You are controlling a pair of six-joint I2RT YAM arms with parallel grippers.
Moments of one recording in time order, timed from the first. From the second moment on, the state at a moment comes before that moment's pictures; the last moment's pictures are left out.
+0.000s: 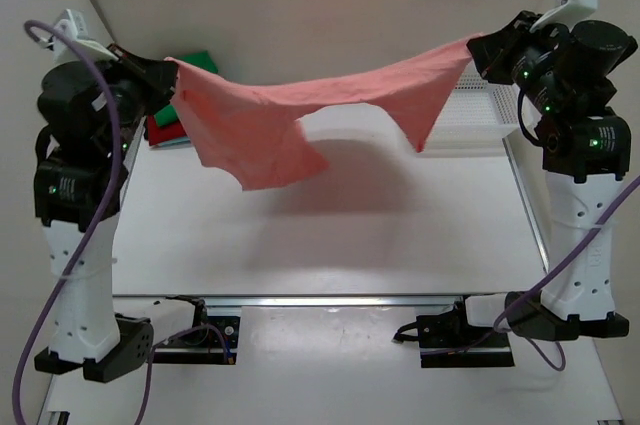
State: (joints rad) left arm -0.16 1.19 1.93 -0.81 -0.10 -0.64; right arm 0.06 1.32 2.05 -0.73 -0.18 0.32
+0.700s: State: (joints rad) left arm -0.04 1.86 2.27 -0.92 0.09 -0.61; right arm 0.19 1.85 2.15 -0.88 -0.24 0.28
